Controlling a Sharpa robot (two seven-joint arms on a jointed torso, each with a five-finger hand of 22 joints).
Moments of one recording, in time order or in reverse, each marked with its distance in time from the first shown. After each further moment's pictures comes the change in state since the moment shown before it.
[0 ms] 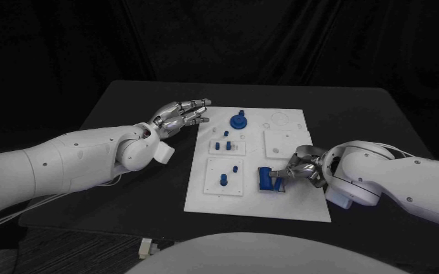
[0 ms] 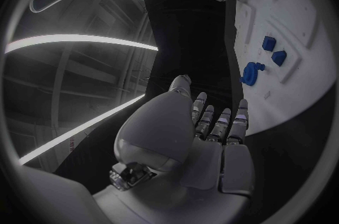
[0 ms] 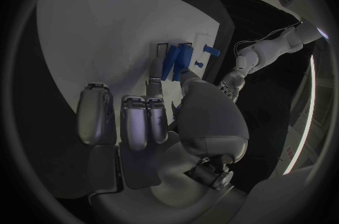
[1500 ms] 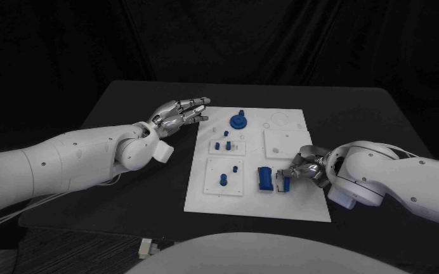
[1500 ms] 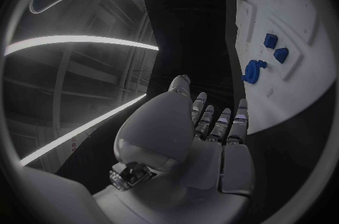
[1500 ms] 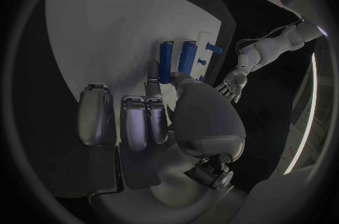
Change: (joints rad) left arm 0.005 -0.003 0.000 0.002 0.000 -0.009 0.008; left_hand -0.012 -0.004 -0.006 0.006 -0.007 0.000 0.000 0.000 0.000 0.000 0.000 0.000 0.000 0.000 0.000 0.000 0.000 0.016 0.000 0.000 0.000 0.002; right arm 0.000 -0.018 -0.001 -0.002 0.010 -0.008 0.000; right_hand 0.066 0.090 0.104 -0.026 0.566 0.030 -0.006 -0.033 -0.032 0.000 0.000 0.000 0.000 0.003 0.003 0.000 0.000 0.000 0.000 0.000 0.012 0.000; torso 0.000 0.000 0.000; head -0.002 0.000
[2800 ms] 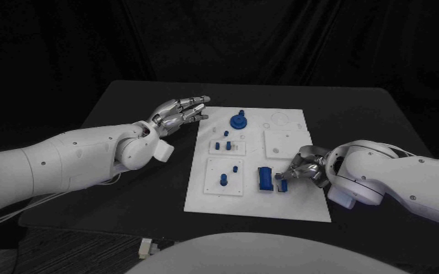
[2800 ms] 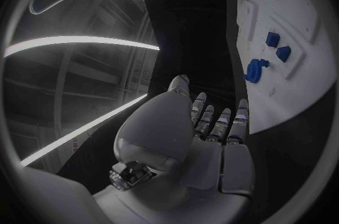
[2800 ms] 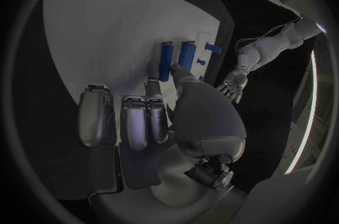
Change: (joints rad) left arm 0.004 -0.002 0.000 0.003 0.000 -0.007 0.008; left_hand -0.012 0.004 -0.010 0.010 -0.019 -0.007 -0.007 0.000 -0.002 0.000 0.000 0.000 0.000 0.000 0.000 0.000 0.000 0.001 -0.004 0.004 0.000 0.007; right arm 0.001 0.005 0.000 -0.007 0.018 0.016 0.002; right_hand 0.015 -0.048 -0.048 -0.145 -0.382 -0.016 0.005 -0.042 -0.028 0.004 0.003 0.000 0.000 0.000 0.000 0.000 0.000 0.000 0.003 -0.004 0.013 0.000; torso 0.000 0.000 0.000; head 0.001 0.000
